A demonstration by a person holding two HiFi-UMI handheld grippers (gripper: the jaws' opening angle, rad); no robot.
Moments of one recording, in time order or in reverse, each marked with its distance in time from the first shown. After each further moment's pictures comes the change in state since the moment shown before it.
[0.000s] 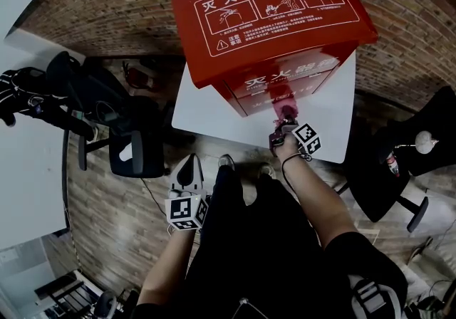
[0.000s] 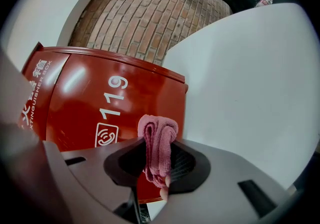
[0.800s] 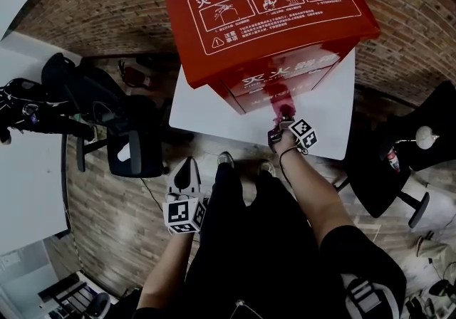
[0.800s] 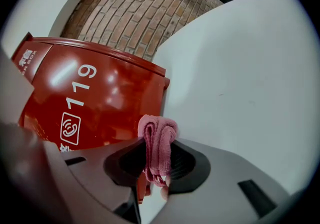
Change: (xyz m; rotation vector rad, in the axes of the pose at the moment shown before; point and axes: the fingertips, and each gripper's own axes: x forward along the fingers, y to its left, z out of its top) left arm -0.003 0.008 -0.013 0.008 0.027 0.005; right arm 0.025 -0.055 -0.005 -0.045 0.004 -0.089
